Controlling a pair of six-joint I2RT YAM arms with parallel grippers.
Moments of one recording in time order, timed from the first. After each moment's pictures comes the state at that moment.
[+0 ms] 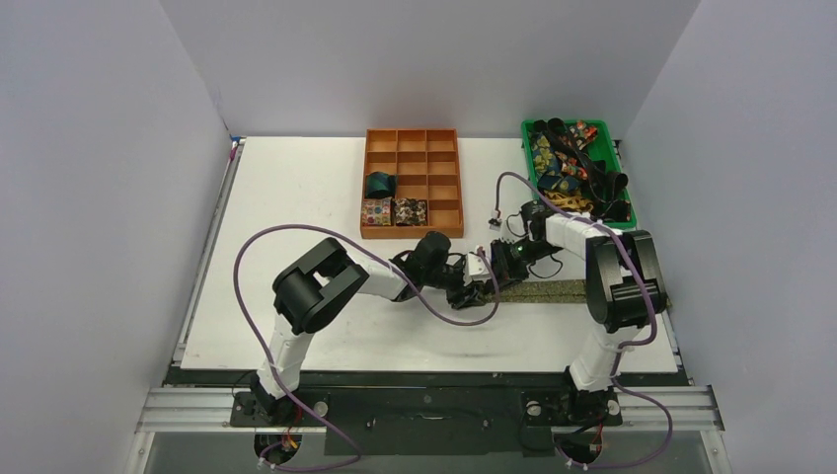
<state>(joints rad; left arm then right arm) -0.86 2.10 1.09 0.49 0.63 0.30 0.18 1.83 1.08 -0.76 -0.70 -0.06</state>
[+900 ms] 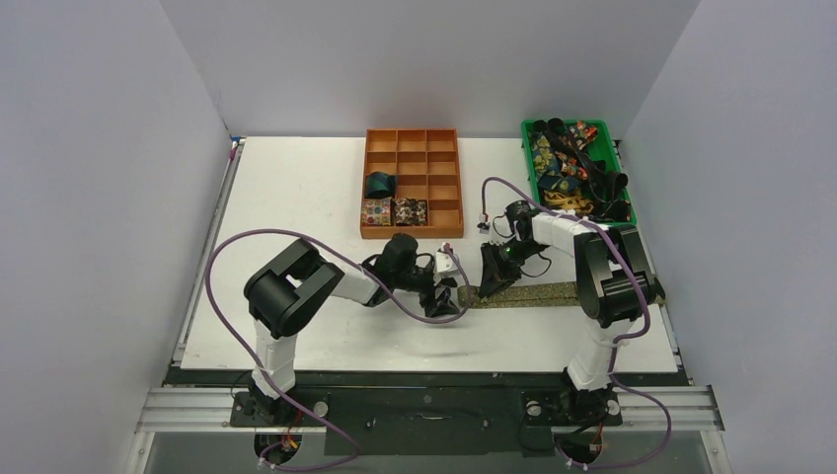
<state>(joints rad) -0.76 1.96 0.86 0.56 0.74 0.25 0.26 1.88 1.12 -0.77 -0.61 -0.02</state>
